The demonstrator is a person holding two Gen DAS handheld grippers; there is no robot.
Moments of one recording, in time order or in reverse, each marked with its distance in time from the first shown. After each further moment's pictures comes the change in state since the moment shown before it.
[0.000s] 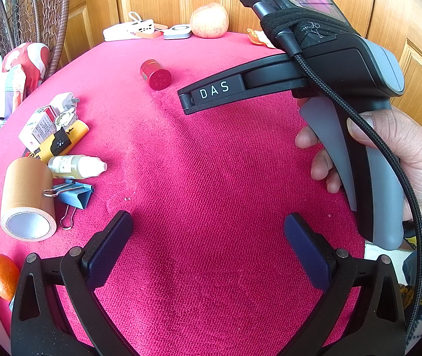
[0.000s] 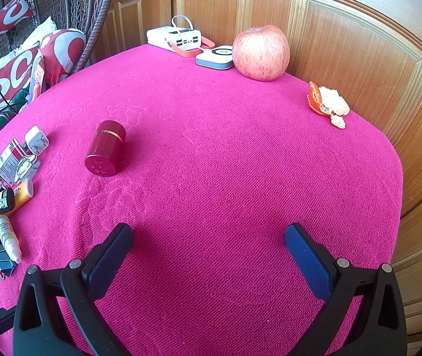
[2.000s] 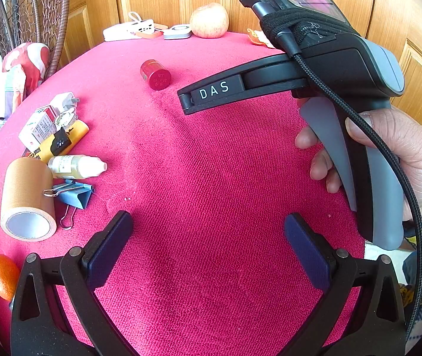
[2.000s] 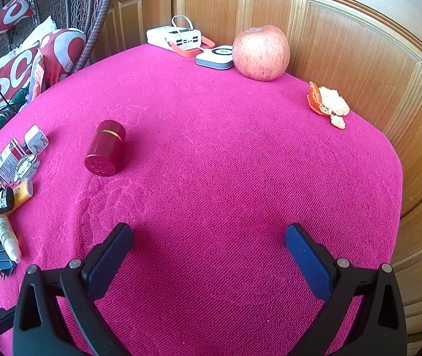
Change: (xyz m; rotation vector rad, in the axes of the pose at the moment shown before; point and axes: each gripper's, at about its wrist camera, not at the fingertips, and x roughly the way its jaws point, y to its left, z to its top) left arm 0.000 0.000 0.000 -0.001 0.000 0.000; right arm 0.001 0.000 -0.001 -0.001 -0.001 -0.002
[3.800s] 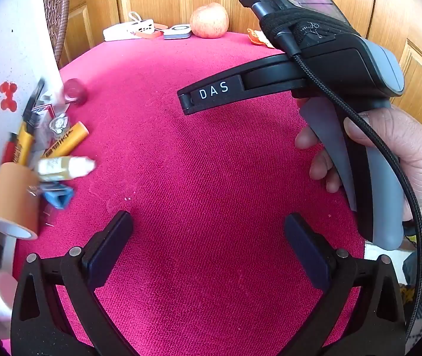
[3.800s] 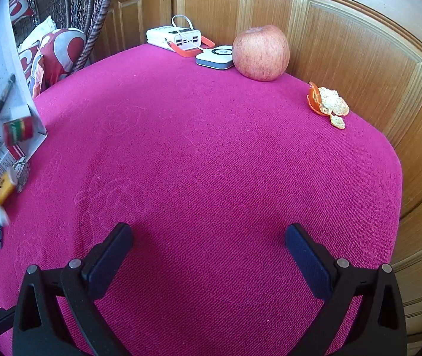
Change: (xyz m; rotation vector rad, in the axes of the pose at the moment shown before) left arm 0.002 0.000 0.001 0.001 -0.002 0.000; right arm -0.002 -0.002 -0.005 0.000 0.001 0.001
